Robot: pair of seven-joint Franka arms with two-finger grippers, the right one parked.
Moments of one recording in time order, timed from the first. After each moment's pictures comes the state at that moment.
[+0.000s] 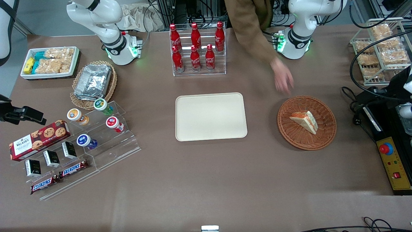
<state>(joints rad) -0.03 0.15 0.00 -1.34 -0.04 1.52 -0.04</state>
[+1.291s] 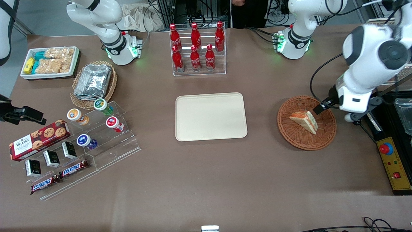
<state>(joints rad) -0.06 -0.06 -0.06 -2.12 0.03 2.02 -0.72</state>
